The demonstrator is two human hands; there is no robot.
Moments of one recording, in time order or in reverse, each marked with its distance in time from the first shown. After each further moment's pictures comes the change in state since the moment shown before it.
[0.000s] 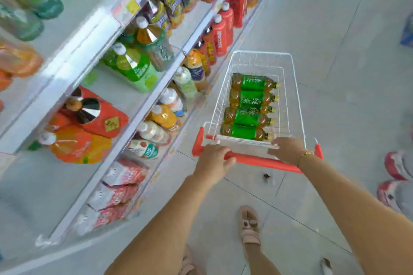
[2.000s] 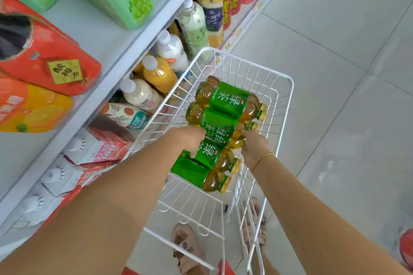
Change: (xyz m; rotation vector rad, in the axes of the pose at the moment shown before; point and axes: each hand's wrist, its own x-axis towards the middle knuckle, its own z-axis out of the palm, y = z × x) left_hand 0.095 -0.183 0.076 0.357 -0.770 -0.218; right_hand 0.122 -0.125 0.139 1.528 -0.086 0.461
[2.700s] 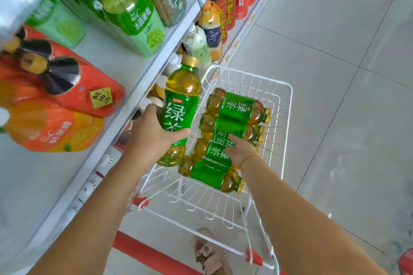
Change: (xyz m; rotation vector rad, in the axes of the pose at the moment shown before) left_hand -0.194 -0.027 -0.036 -0.778 0.874 -0.251; right_hand -0.007 0.027 0.047 0.356 0.089 0.215
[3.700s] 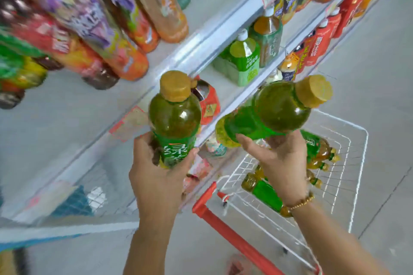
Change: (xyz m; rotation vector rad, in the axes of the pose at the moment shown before) left_hand -0.146 -0.067 -0.138 -0.543 0.740 0.043; right_hand -0.267 0.060 0.042 -0.394 -0.694 -1.381
